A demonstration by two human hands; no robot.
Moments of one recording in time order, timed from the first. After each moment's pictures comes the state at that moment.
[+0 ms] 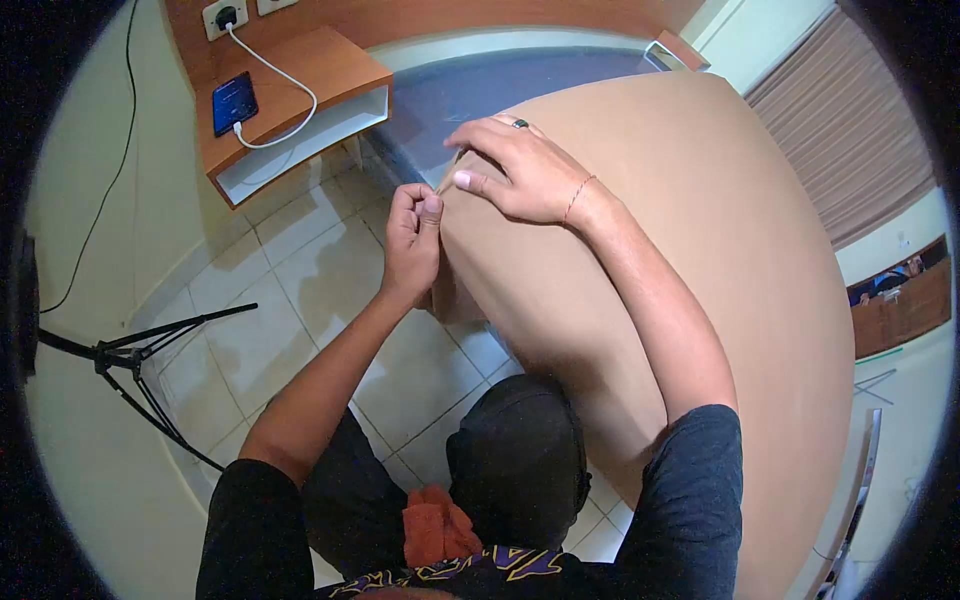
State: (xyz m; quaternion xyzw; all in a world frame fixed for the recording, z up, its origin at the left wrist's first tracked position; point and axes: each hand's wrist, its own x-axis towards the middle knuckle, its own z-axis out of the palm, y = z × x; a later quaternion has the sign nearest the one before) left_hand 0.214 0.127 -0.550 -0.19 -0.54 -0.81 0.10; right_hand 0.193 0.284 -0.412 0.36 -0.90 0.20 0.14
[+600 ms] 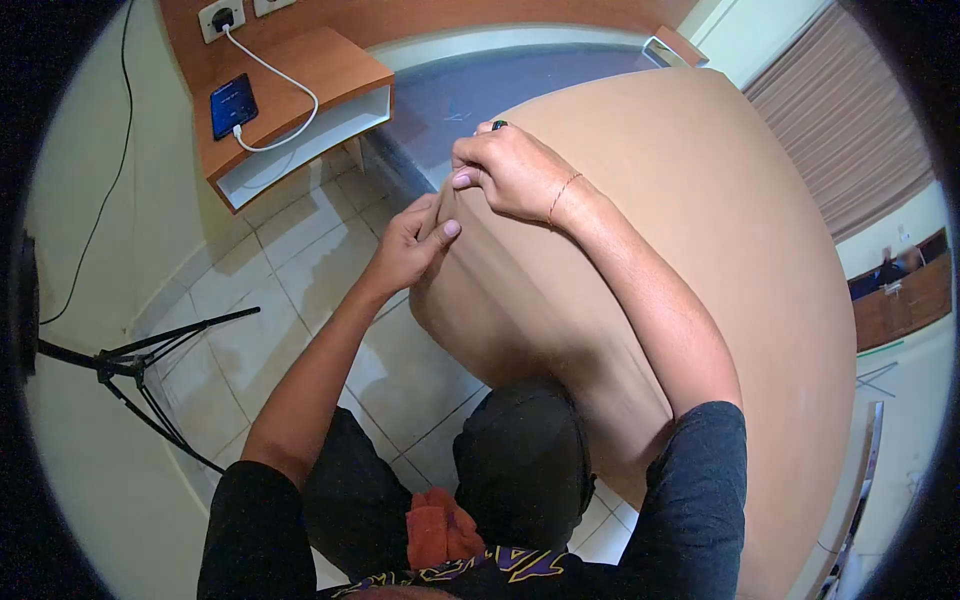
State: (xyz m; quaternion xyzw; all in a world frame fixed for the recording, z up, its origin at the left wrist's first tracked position) left_hand 0.194 0.091 -0.556 -0.32 -0.69 -0.65 0.01; right_hand 0.186 0.269 -0.415 0.33 -0.93 0.17 0.07
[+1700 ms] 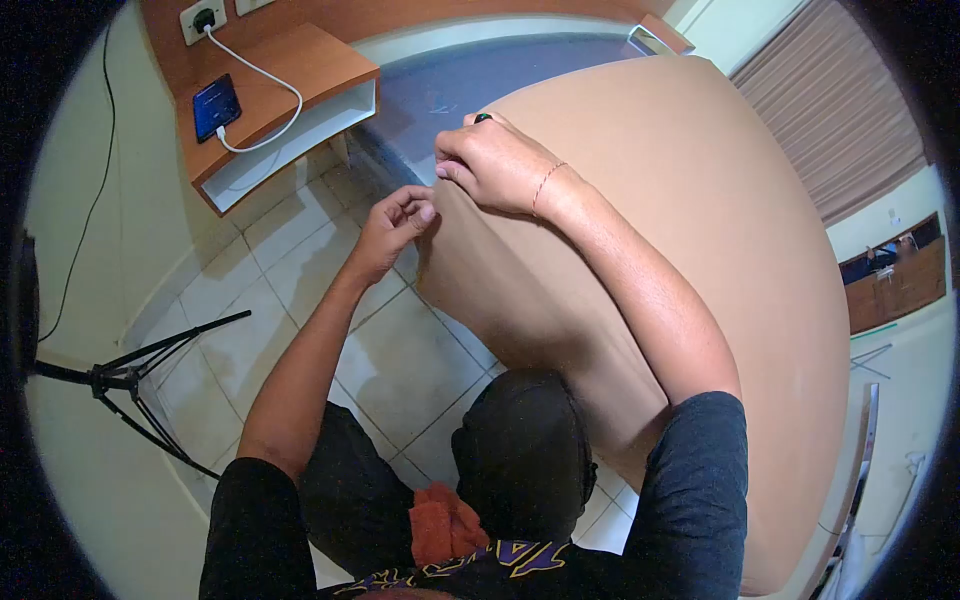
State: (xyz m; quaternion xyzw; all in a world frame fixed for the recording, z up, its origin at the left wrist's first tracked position) left_hand 0.173 0.084 -0.577 -0.24 -0.54 -0.79 -0.17; right_hand 0.183 0.263 -0.419 0.33 -0.93 0.11 0.08
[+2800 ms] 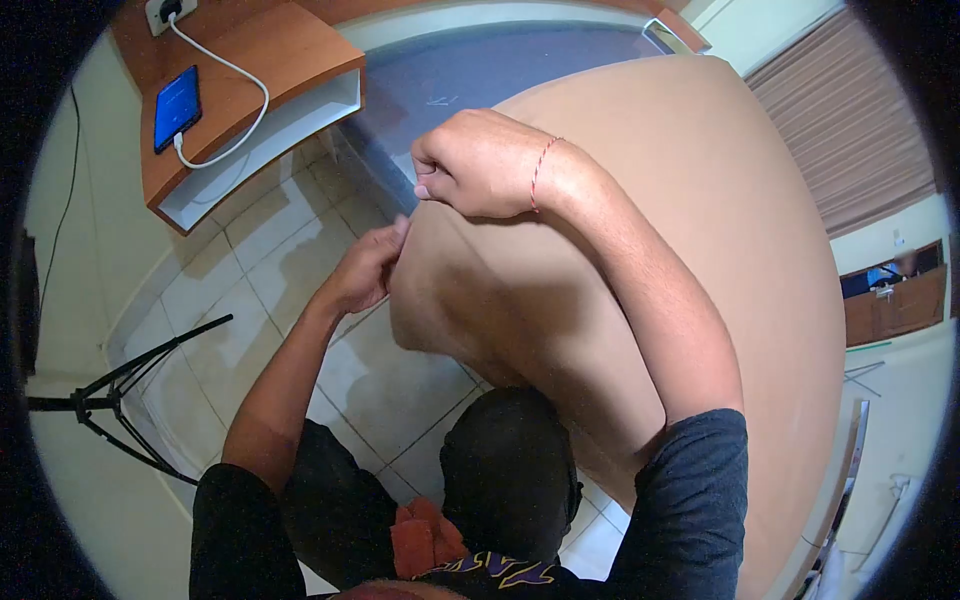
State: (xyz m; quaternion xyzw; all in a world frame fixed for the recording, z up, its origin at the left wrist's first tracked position) left_hand 0.166 0.075 -0.591 -0.13 -0.43 -0.80 -0.40; right_hand 0.149 0.255 -0.401 0.33 -0.94 0.10 -0.09
